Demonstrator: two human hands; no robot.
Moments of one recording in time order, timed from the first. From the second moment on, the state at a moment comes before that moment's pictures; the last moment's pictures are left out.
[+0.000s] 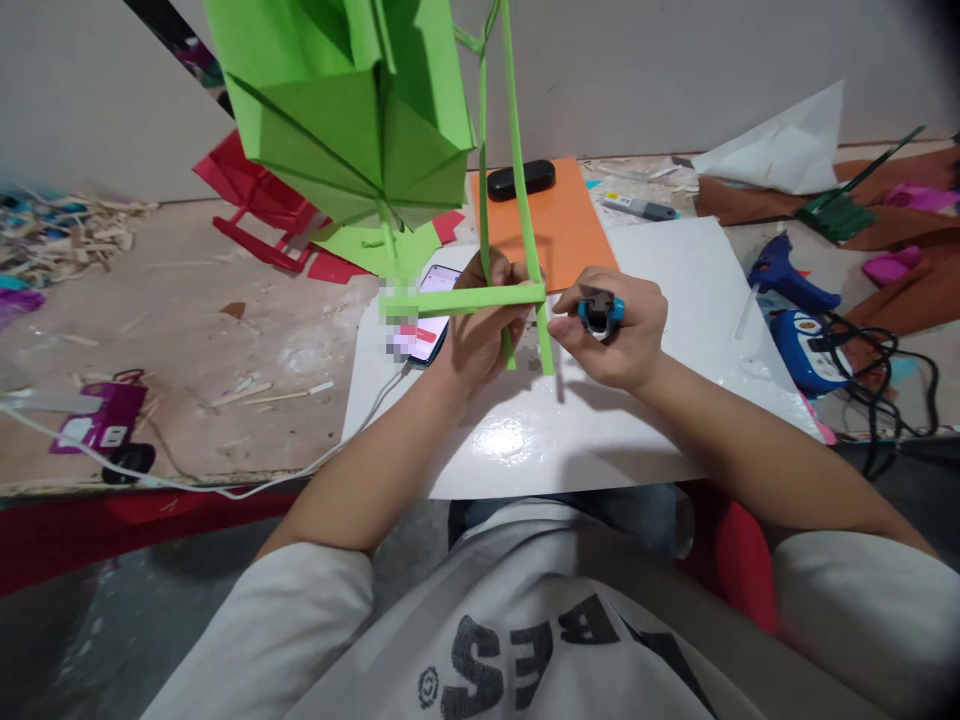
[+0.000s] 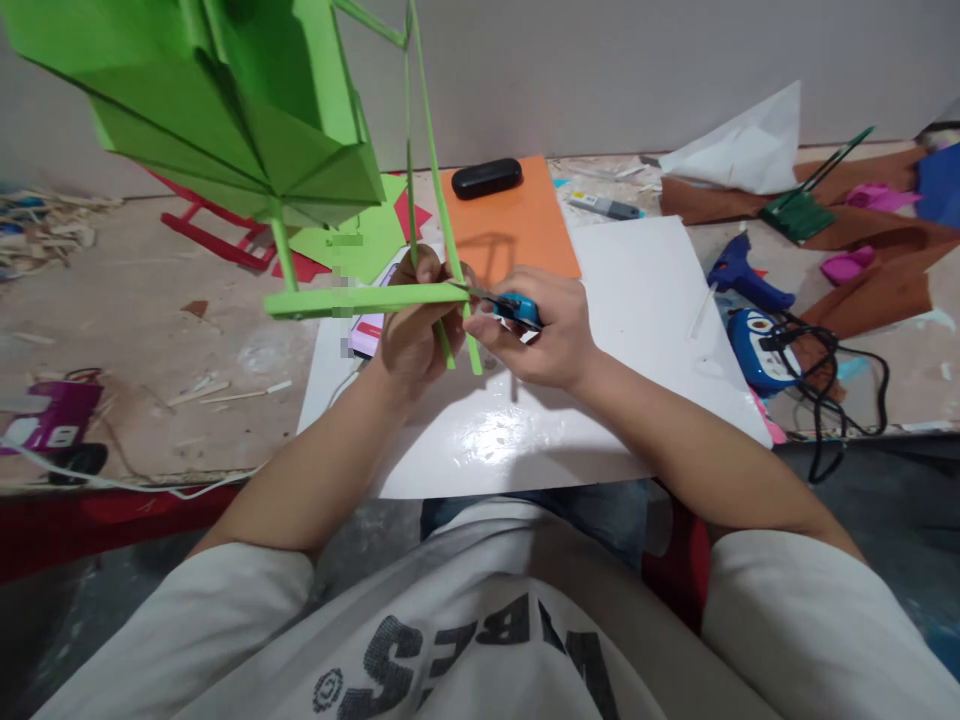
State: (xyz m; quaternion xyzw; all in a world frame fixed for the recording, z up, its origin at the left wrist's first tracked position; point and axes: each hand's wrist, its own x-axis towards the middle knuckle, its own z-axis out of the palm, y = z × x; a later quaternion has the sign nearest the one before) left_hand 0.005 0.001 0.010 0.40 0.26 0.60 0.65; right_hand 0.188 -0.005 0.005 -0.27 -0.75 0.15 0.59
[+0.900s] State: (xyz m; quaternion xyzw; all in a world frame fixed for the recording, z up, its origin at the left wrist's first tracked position) left_hand 0.028 -0.020 0.008 0.29 0.33 0.64 0.63; right_hand 0.142 -0.026 -0.014 -0.47 -0.52 0.34 0.63
